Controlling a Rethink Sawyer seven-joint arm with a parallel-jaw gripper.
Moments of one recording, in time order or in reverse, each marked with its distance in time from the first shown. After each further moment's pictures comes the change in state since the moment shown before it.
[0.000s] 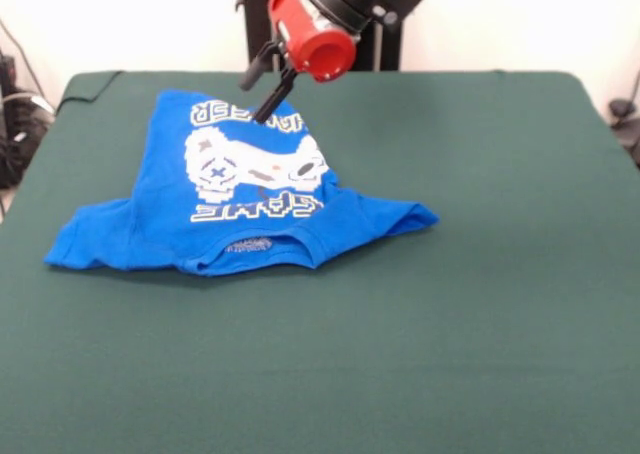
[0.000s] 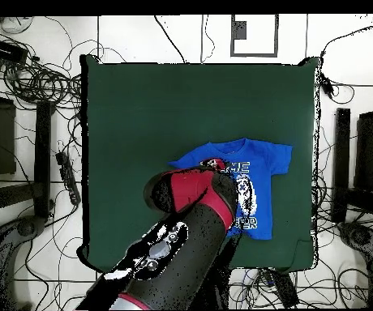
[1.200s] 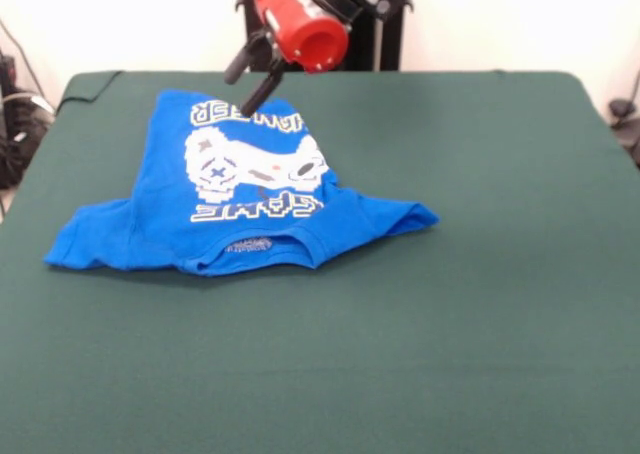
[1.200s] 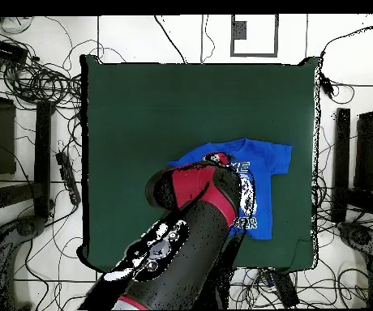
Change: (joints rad) arm -0.007 -0.011 0.000 -0.036 -0.058 0.000 0.000
